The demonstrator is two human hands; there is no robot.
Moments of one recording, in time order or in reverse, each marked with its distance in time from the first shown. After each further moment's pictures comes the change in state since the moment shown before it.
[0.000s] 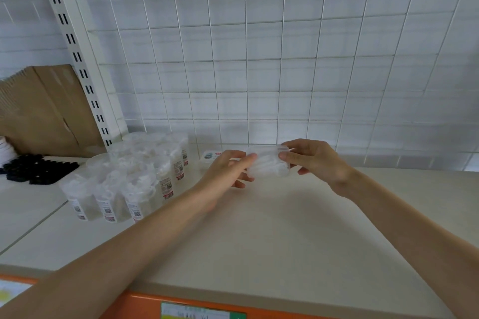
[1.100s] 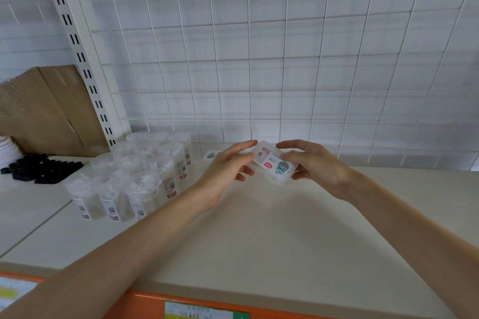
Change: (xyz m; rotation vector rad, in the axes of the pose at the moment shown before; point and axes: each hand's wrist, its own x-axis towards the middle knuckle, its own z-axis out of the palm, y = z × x) left_hand -0.003 0.005 -0.006 -0.072 -0.072 0.112; right_hand 0.002 -0.002 0.010 0.119 -0.082 0.087
